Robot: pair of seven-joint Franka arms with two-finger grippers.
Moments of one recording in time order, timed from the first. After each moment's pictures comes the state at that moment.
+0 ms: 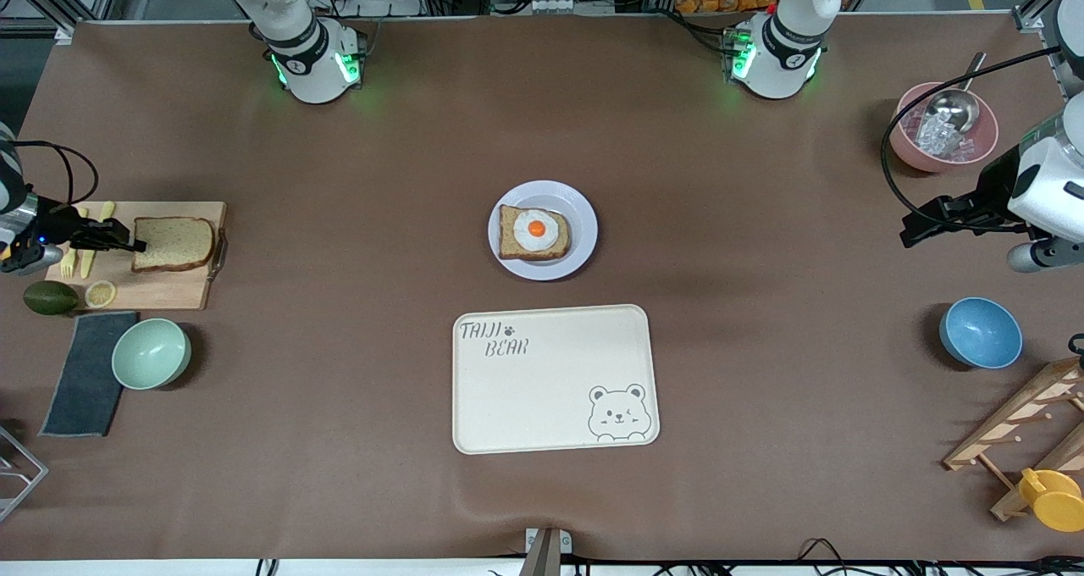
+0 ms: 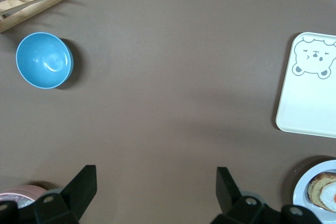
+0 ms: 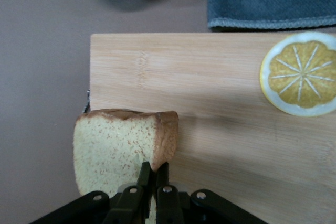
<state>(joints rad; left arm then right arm) 0.00 0.09 -0.06 -1.58 0.00 1.67 -0.24 -0.66 0.45 -0.04 -1.96 0.37 2.07 -1.01</state>
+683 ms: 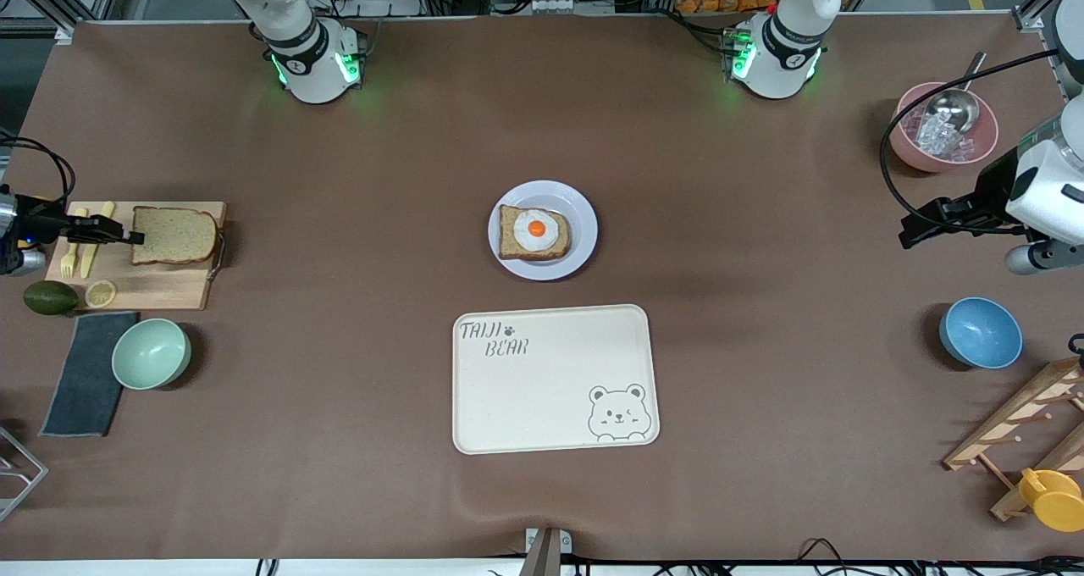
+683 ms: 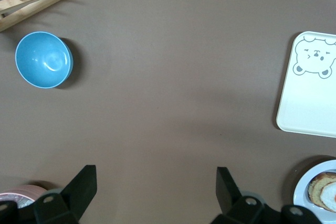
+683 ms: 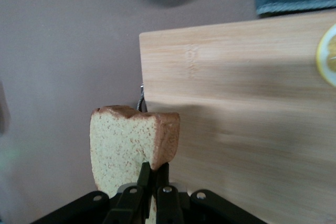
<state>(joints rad) 0.00 0.09 -0.06 -1.58 0.00 1.67 -0.24 -0.65 0.45 -0.03 -1.87 0.37 1.81 -0.85</state>
